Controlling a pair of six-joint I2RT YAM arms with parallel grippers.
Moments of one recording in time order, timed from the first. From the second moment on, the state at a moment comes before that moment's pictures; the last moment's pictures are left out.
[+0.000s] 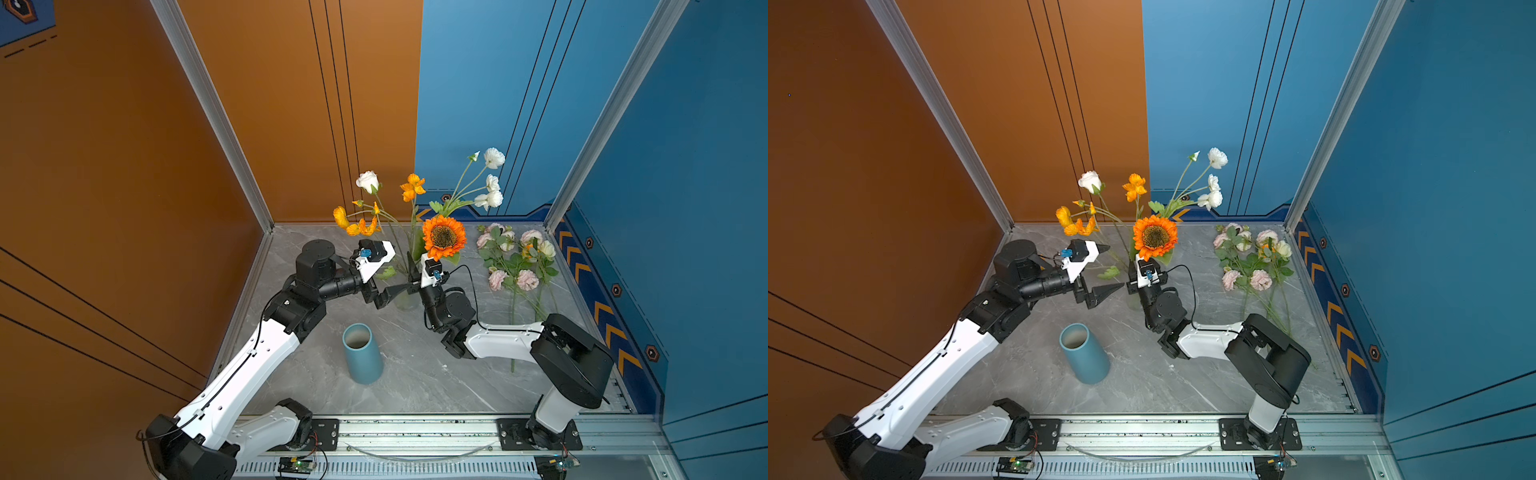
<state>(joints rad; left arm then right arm) -0.48 1.09 1.10 -0.18 0.62 0.34 0.90 1.70 0.82 1.24 0.55 -0.22</state>
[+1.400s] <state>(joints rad) -0.46 1.08 1.10 -0.16 0.63 0.32 0.93 1.26 0.58 0.50 0.45 0.08</state>
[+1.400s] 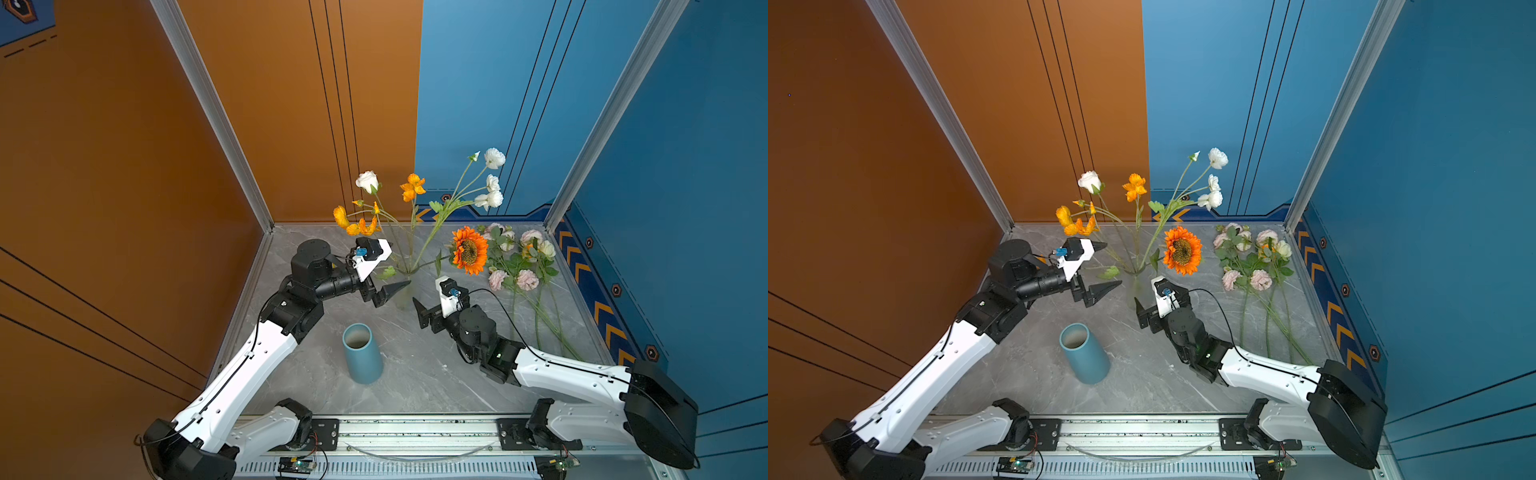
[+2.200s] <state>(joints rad) -0.62 0.95 1.07 -0.33 0.41 0.44 0.79 1.54 0.60 0.74 0.34 0.09</state>
